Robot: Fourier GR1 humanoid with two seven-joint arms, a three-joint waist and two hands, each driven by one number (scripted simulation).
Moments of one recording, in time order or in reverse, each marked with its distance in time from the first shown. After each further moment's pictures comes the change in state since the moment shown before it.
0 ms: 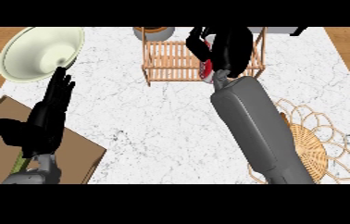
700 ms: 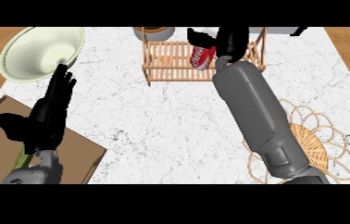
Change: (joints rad) left arm -0.027 -0.011 0.010 0.016 -0.014 -0.001 0.011; right arm -0.135 -0.002 -0.164 0.337 -0.258 -0.179 -0.245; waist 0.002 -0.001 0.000
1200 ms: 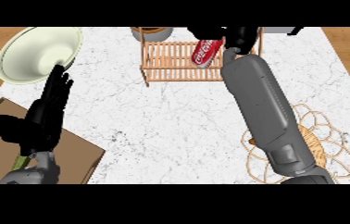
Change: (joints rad) left arm 0.010 0.002 0.017 -0.011 0.004 -0.012 0.005; right arm -0.014 -0.013 -0.068 -0.063 -0.115 -0.047 -0.145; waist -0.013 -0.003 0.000
